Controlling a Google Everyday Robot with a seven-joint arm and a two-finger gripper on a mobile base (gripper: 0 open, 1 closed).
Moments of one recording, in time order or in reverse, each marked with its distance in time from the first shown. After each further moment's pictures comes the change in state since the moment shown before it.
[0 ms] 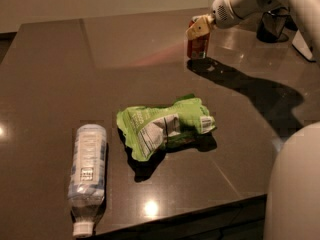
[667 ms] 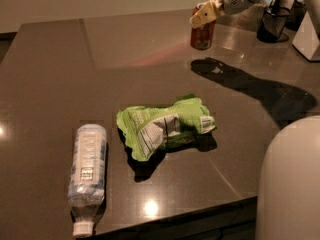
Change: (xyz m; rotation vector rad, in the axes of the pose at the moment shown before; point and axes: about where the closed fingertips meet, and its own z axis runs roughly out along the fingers) arm -0.024 0.003 -0.034 -0.029 -0.013 -0.041
